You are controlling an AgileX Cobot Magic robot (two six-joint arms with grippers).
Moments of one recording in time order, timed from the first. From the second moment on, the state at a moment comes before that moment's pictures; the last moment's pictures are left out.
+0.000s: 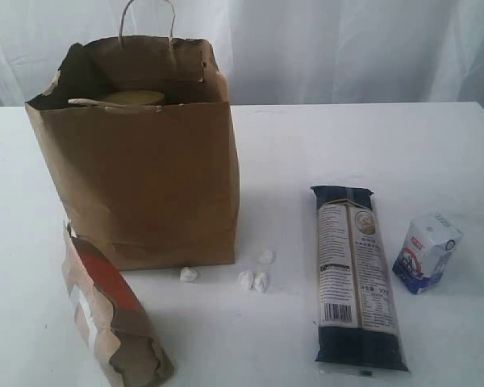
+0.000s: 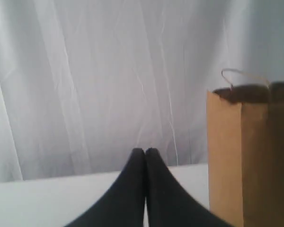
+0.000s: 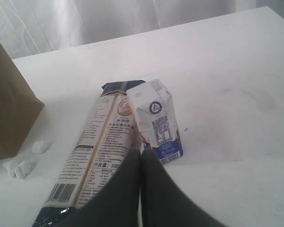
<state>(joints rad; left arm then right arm) -0.08 0.00 0.02 -0.08 -0.22 0.13 0.16 0.00 -0.01 -0.04 0.35 0.33</state>
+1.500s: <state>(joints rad) -0.08 0.95 -0.99 -0.23 1.11 0.16 0.16 0.00 -0.01 -0.04 0.34 0.33</state>
